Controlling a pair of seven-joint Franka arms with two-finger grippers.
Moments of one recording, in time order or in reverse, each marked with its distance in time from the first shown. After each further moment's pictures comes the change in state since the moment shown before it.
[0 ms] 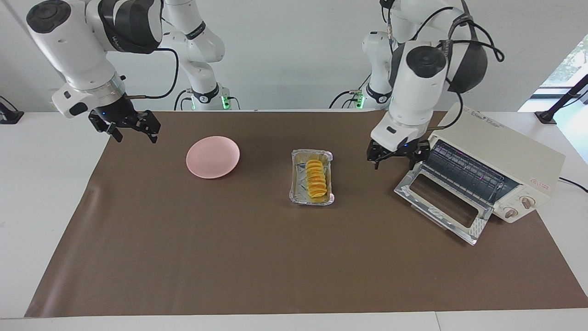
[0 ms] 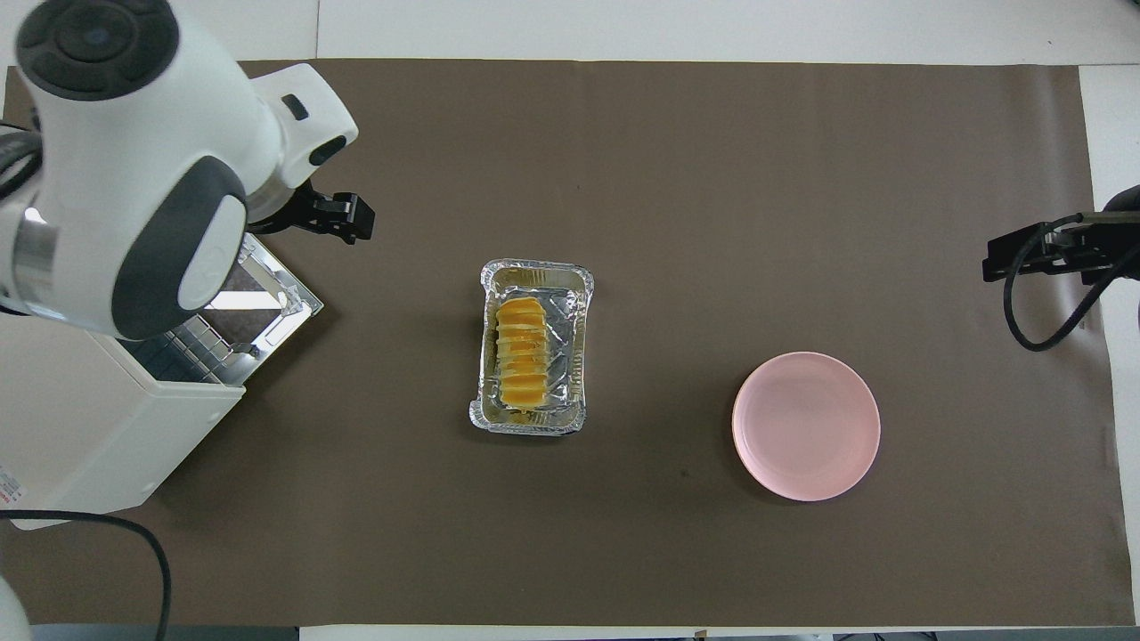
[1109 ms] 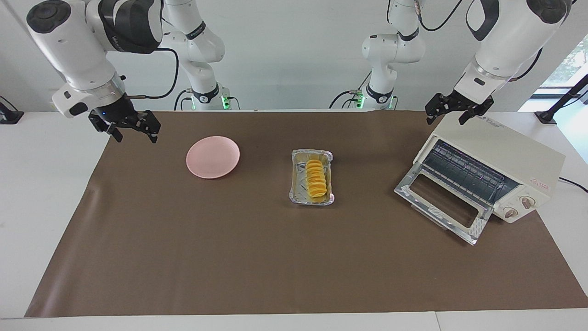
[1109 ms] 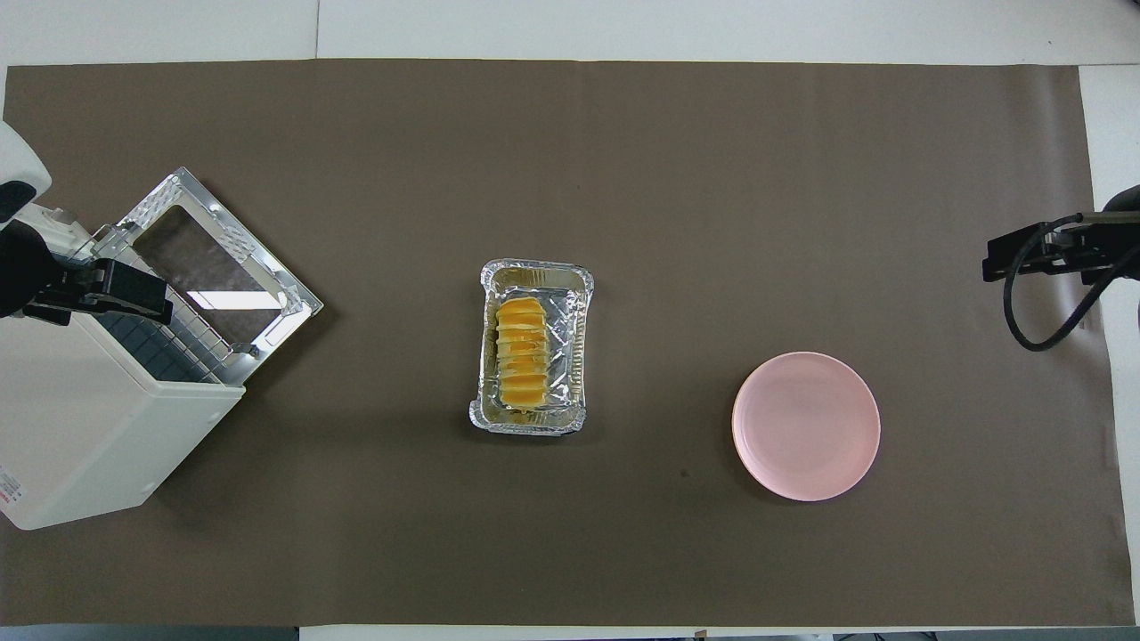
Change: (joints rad) left arm 0.261 -0.241 -0.044 -0.131 -0.116 -0.221 0.113; right arm 0.000 0.000 0.000 0.000 0.000 0.000 0.000
